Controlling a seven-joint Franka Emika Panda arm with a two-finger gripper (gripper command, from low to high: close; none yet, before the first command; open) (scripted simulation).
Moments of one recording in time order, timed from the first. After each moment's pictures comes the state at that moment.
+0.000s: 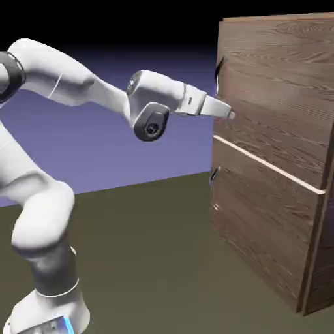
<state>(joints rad) -0.37 -0.51 0.64 -2.54 0.51 3.38 0.54</state>
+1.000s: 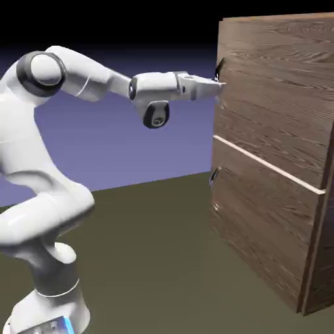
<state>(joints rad) -1.06 -0.42 1.49 -2.17 0.90 3.69 0.42</state>
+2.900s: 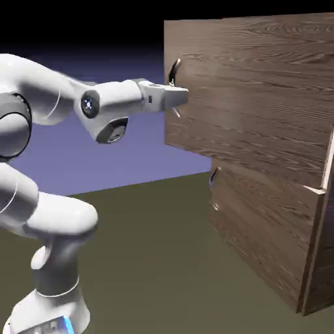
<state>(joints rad) 0.95 -0.84 -0.23 -2.82 0.68 3.75 0.01</state>
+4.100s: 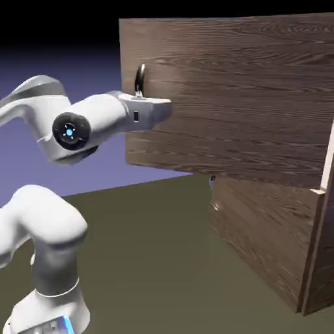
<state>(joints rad) 0.31 -1.73 -0.45 -2.98 0.72 2.45 -0.29</state>
